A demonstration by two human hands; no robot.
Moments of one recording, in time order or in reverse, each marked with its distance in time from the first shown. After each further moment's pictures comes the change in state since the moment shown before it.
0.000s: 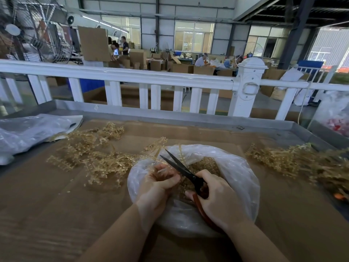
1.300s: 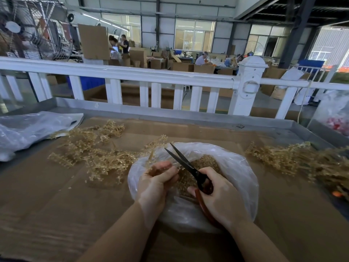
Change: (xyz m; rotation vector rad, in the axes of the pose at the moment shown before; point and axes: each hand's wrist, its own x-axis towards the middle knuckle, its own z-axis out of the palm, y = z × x) left_hand 0.002 -0.002 0.003 -0.040 0.156 0.118; right_hand -0.004 0.003 -0.002 0.121 0.049 0.047
